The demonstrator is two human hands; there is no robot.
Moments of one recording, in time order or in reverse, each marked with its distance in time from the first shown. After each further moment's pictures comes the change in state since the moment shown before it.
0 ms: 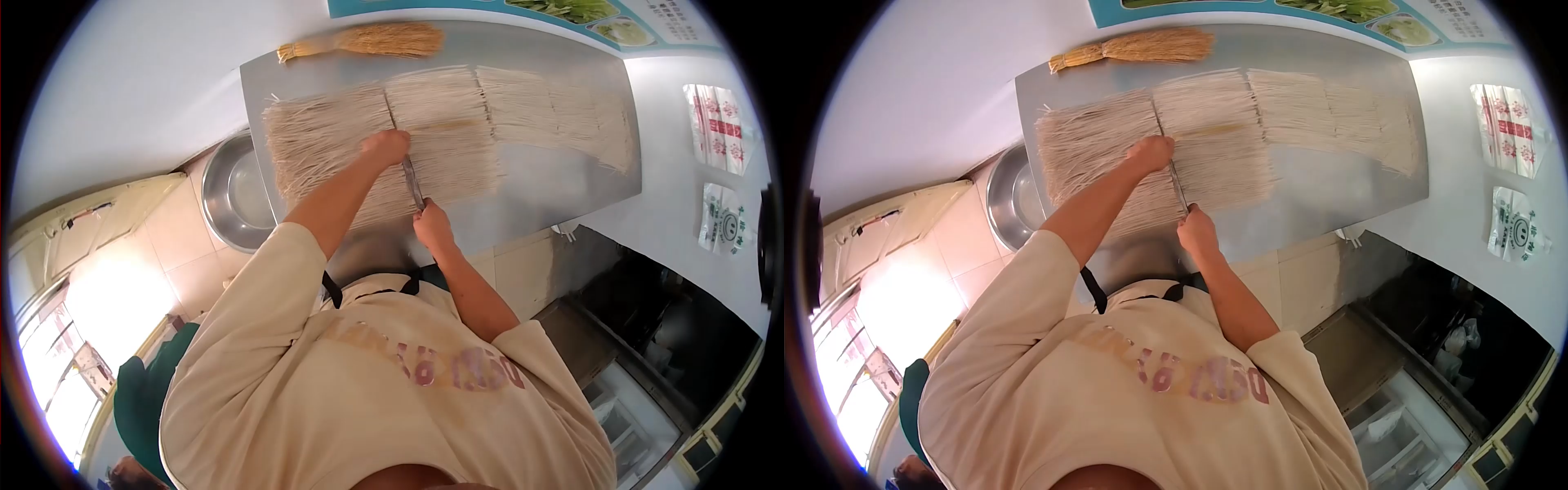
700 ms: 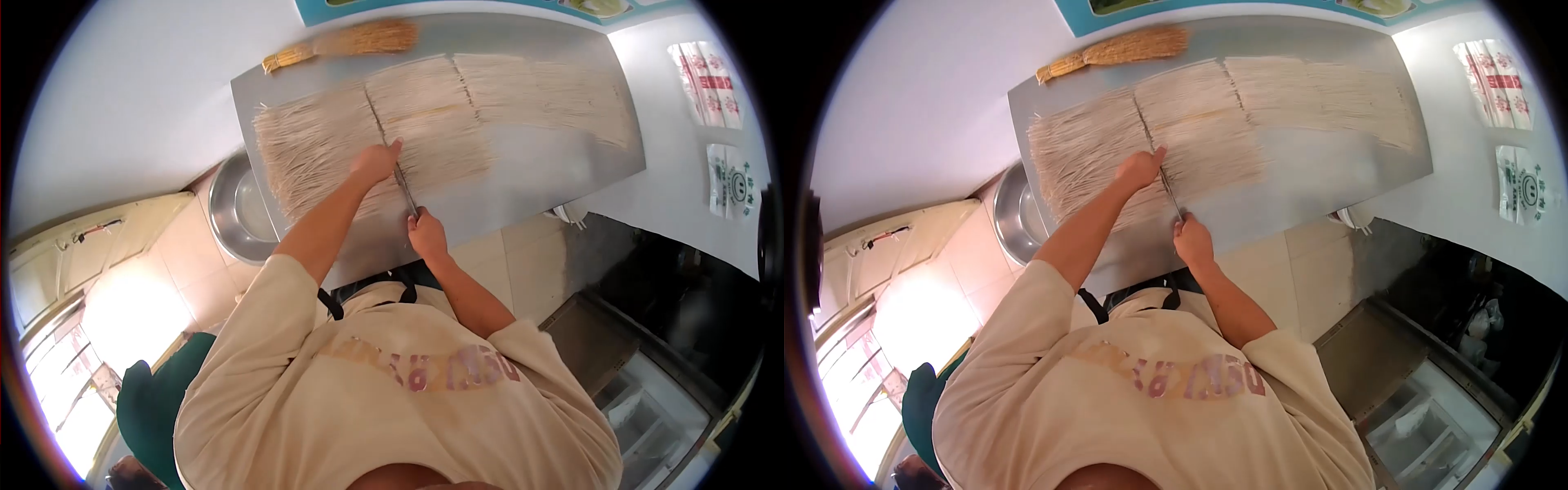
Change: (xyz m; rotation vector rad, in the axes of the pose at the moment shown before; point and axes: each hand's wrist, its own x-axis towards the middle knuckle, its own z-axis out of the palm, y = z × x) left_hand -0.029 0.012 0.053 -0.119 0.124 -0.109; right_hand -0.047 0.038 0.021 0.065 0.053 0.024
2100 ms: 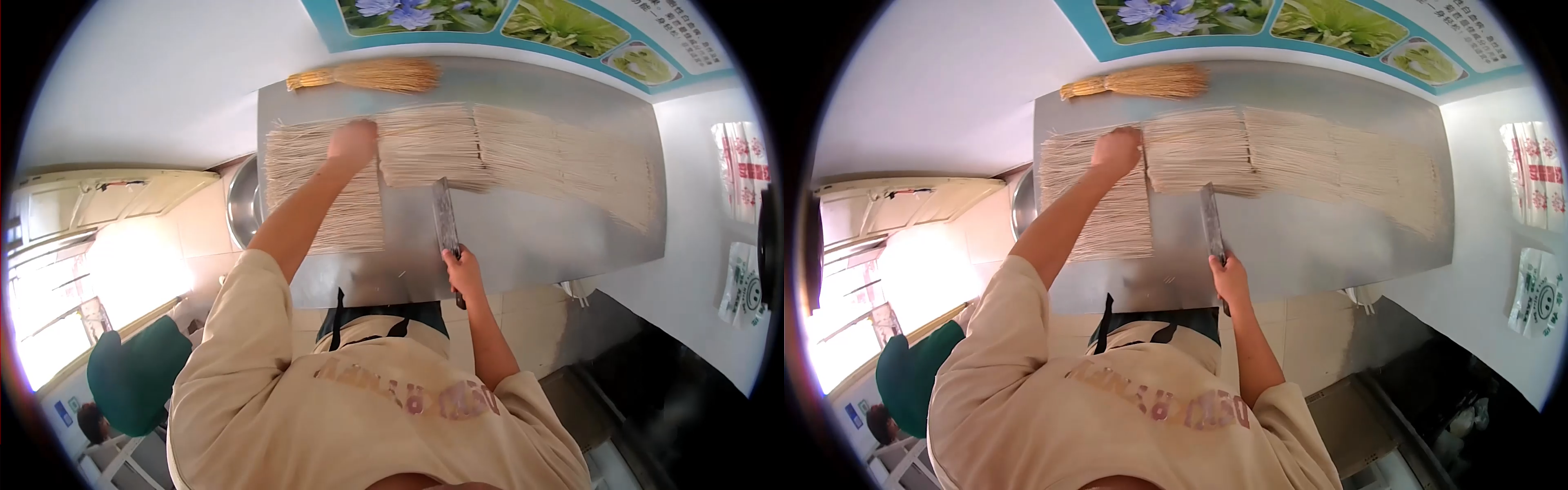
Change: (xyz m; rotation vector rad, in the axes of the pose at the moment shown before) left_hand 0.054 0.024 -0.100 0.471 0.340 0.075; right_hand 0.079 0.093 -0.115 0.461 -0.288 0.092
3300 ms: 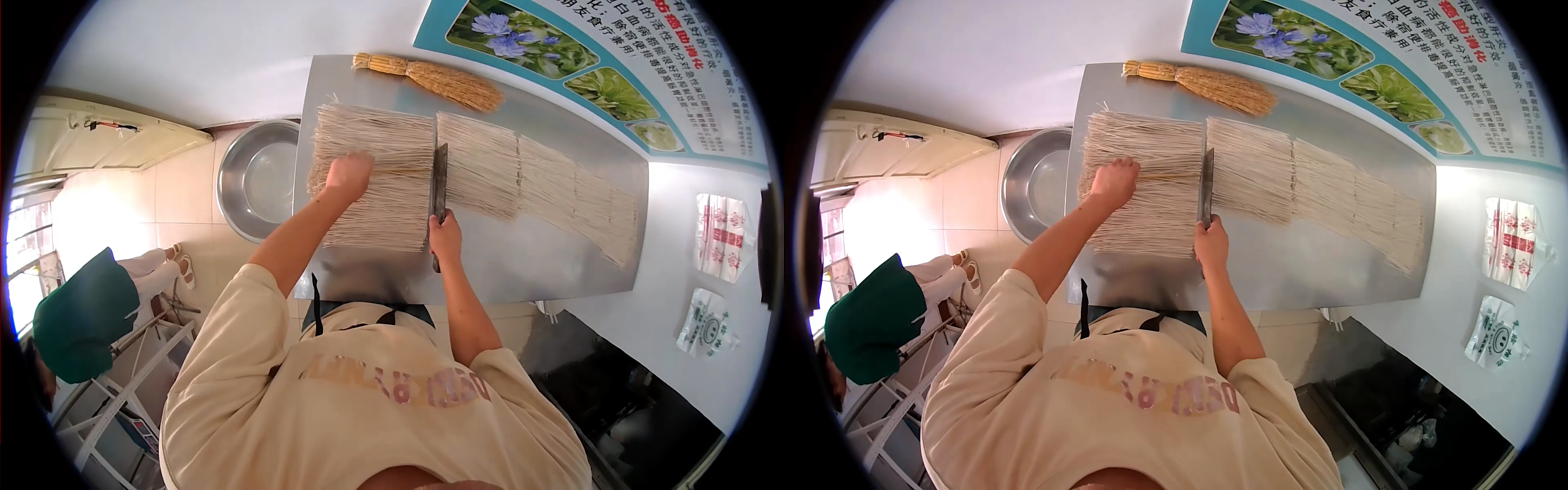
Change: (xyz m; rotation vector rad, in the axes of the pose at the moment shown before) left_hand -0.126 -0.115 0.041 -0.114 -0.138 -0.132; right_hand 0.033 -0.124 0.147 -0.266 0.141 -0.036
